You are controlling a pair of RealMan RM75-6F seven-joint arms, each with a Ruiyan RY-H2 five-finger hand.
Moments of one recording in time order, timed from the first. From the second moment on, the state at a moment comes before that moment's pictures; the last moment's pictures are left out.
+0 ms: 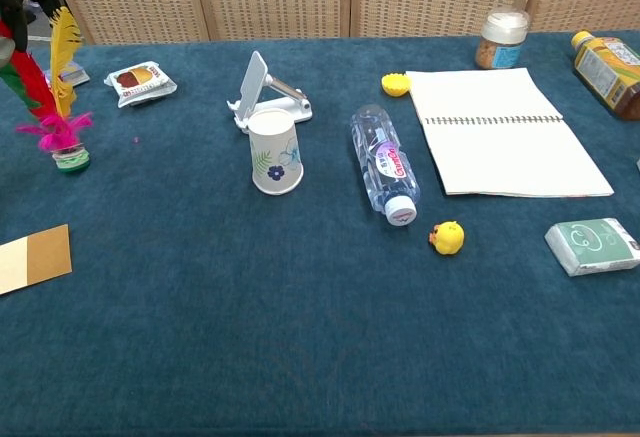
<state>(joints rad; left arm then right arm) -0.55 -1.45 -0.27 -1.39 1.11 1.25 0.52 -0.02 -1.07 0.06 -1.67 -1.61 1.64 0.02</state>
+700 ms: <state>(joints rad) -0.52 -1.38 -0.26 -1.53 1.15 1.33 0.52 -0.03 -1.07 0.05 -1.68 -1.64 1.67 0.01</state>
